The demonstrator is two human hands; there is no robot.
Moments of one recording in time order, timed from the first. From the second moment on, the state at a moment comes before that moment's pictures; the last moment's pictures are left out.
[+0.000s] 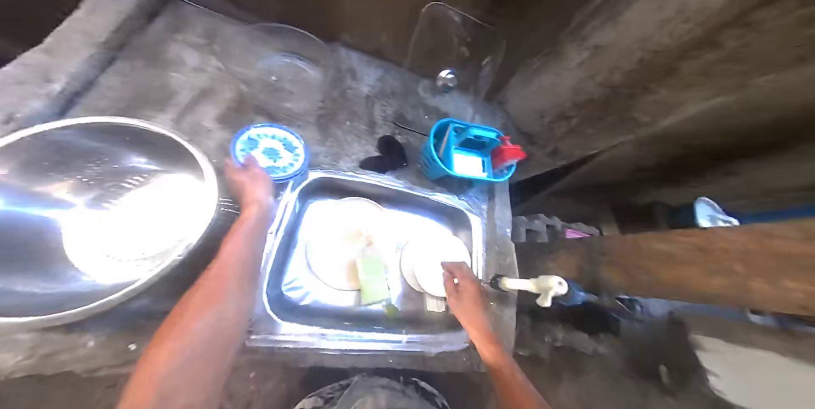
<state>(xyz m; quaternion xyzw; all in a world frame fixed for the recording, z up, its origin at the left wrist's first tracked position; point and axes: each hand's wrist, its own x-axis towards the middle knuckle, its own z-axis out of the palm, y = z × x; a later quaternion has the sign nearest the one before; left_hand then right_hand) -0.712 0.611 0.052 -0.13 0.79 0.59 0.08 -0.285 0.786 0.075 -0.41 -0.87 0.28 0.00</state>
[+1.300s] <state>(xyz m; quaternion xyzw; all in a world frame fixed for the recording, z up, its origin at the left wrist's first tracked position) -0.355 0.729 0.033 -0.16 0.68 0.69 0.20 -0.286 0.838 0.081 -0.38 -0.78 0.50 0.06</state>
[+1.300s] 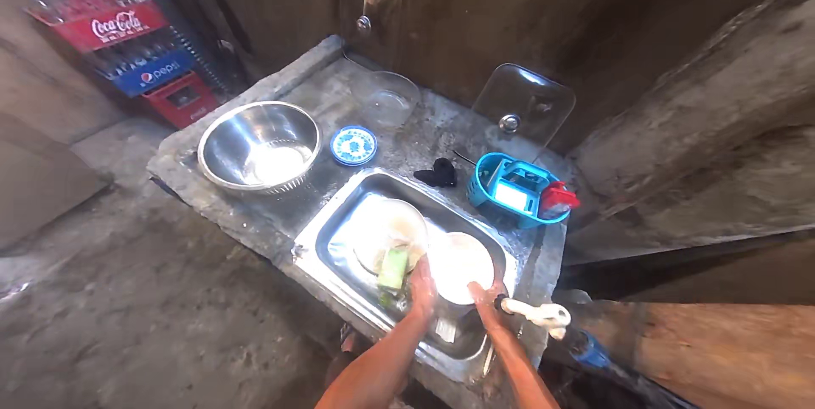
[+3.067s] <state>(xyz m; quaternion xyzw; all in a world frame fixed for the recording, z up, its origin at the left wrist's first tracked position) -0.379 0.787 0.092 0.51 0.74 0.28 0.35 -0.275 0.780 0.183 -0.53 -0.44 0.70 0.20</state>
